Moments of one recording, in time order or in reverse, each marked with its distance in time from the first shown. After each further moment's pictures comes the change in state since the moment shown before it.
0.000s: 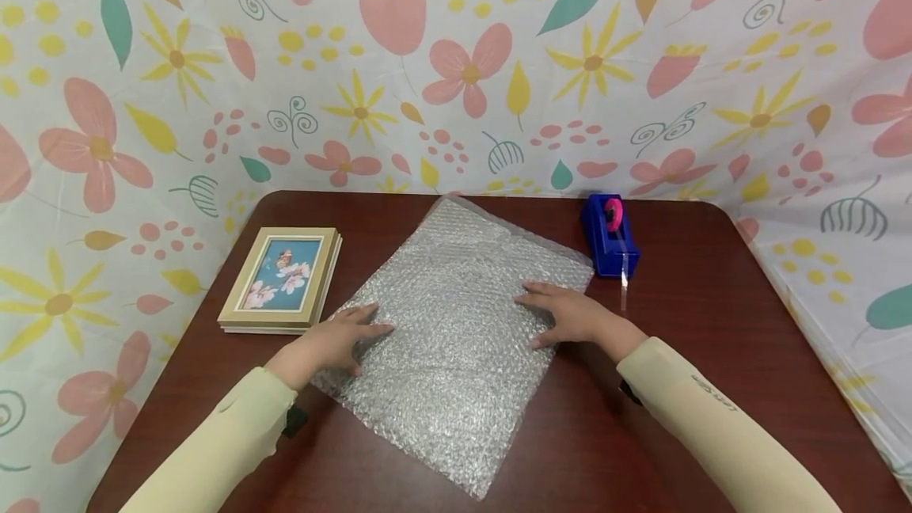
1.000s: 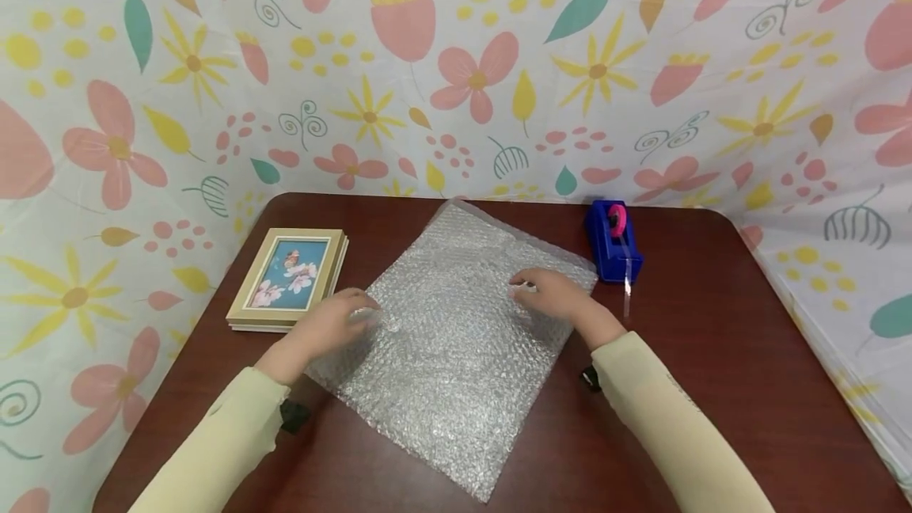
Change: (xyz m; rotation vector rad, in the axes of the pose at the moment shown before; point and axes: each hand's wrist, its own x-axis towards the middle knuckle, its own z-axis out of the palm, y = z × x) left_hand -0.007 -0.013 -0.015 -0.121 0.397 0.096; right_hand 0.031 -0.037 -0.025 0.189 0.139 0.111
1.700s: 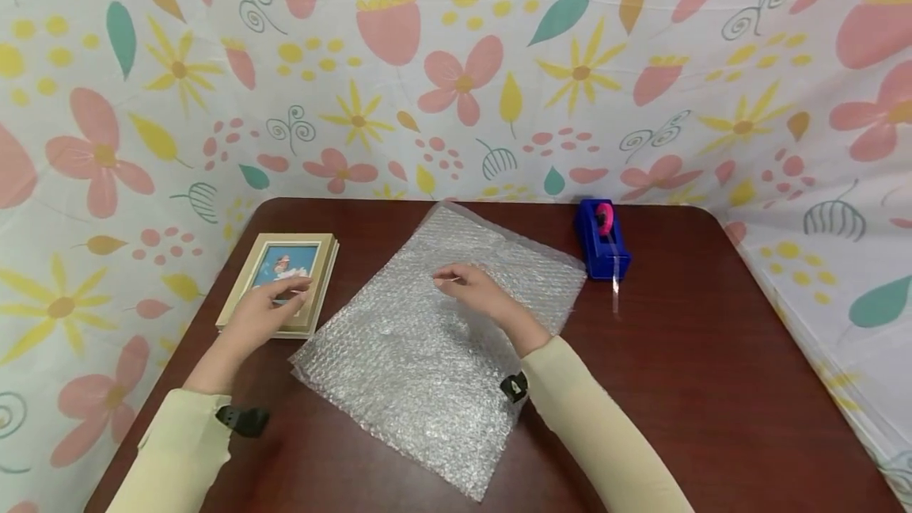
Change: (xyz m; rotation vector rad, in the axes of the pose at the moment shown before) left_hand -0.036 -0.035 -0.044 -0.263 0.195 -0.271; right_hand 0.025 -0.084 0.035 0.566 0.022 0.000
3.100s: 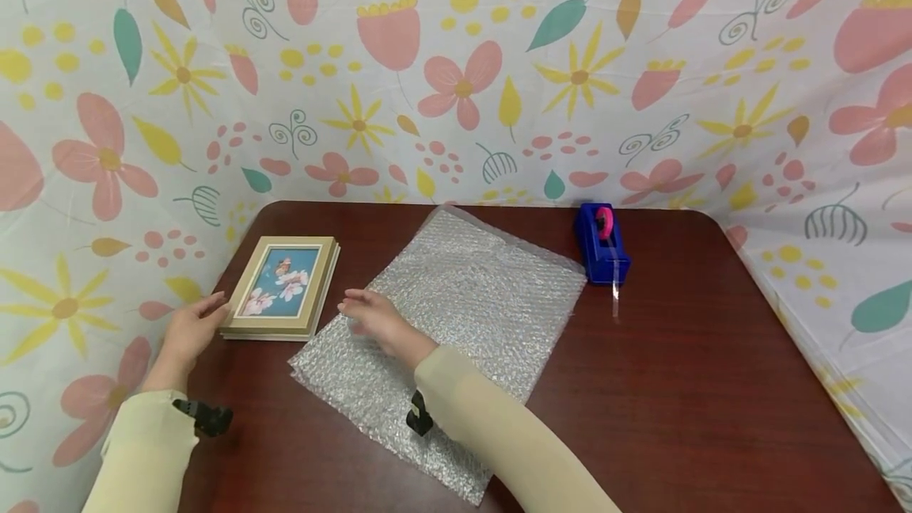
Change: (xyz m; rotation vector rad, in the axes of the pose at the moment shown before) left_hand -0.013 -0.096 -0.033 -0.128 0.122 -0.418; right_hand 0.054 -0.039 0.143 0.595 0.019 0.122
